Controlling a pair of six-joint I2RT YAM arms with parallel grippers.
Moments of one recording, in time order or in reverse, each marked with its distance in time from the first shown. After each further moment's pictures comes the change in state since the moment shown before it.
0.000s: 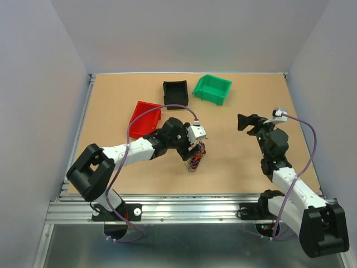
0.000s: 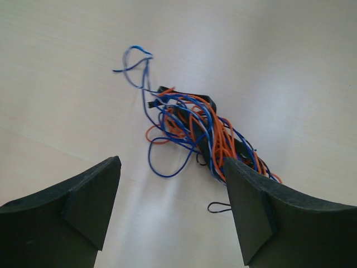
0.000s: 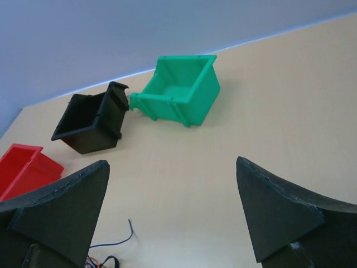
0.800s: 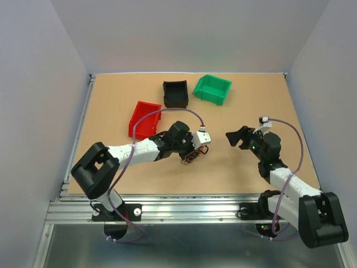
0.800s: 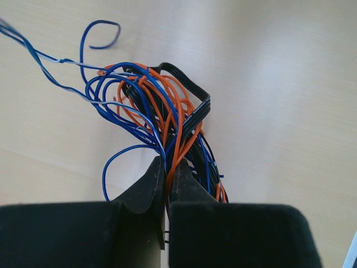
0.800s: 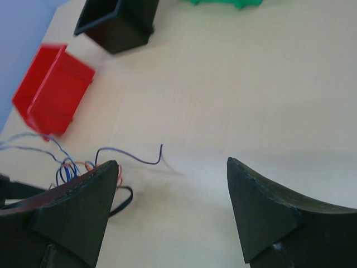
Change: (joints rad) left arm -0.084 0.104 0.056 -0.089 -0.058 0.021; right arm 0.000 0.042 -0.097 -0.101 -0.296 0.143
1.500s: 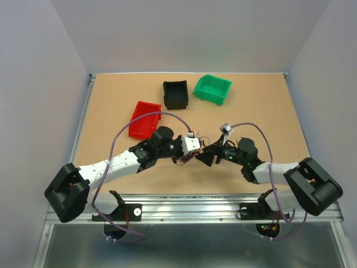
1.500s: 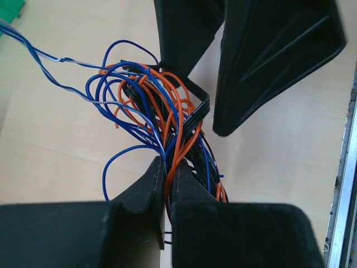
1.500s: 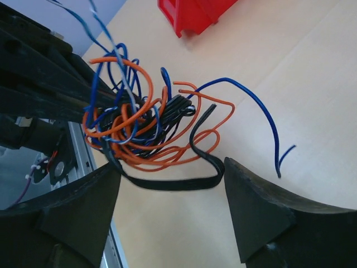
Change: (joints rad) left arm 0.008 -0.345 -0.206 0.089 0.052 0.086; right arm 0.391 0.336 -0.014 0.395 -0.305 0.016
